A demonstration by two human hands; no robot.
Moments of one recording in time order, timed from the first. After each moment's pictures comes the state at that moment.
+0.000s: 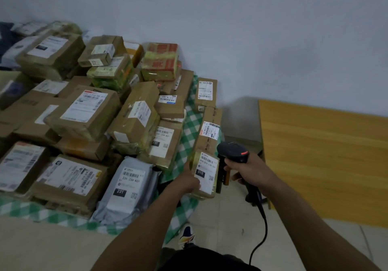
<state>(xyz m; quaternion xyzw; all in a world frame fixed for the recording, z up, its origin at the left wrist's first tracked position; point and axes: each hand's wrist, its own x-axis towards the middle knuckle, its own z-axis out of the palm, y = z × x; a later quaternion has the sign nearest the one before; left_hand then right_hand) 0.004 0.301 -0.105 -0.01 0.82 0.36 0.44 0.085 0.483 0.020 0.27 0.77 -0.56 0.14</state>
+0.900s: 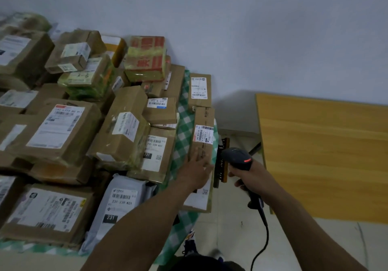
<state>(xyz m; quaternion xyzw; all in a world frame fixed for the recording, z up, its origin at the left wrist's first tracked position) -0.068 0.349 -0.154 0.35 0.89 0.05 0.30 0.048 0.506 -0.013 0.34 0.75 -0.55 0.15</state>
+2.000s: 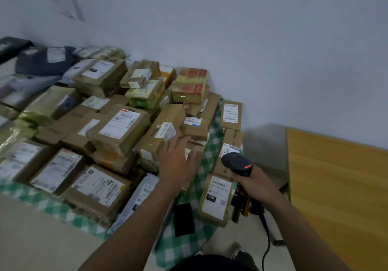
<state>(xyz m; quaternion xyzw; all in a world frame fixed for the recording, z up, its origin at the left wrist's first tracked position) -0.067 0.247 -0.025 0.09 0.95 0.28 -0.10 0.020 0.478 0.010 0.18 0.79 -0.56 0.14</state>
